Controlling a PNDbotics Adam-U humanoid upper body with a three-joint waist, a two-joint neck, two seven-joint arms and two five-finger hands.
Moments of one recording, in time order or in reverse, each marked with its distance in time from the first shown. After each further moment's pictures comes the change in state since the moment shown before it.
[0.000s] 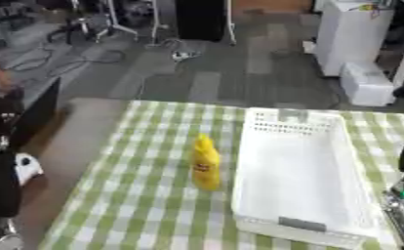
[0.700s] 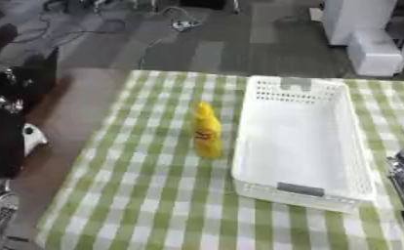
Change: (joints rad) left arm -0.004 0.152 -0.001 0.000 -0.116 0.215 -0.056; right arm -0.003 -0.008 0.000 0.000 -0.023 0.006 0.008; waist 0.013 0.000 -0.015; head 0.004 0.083
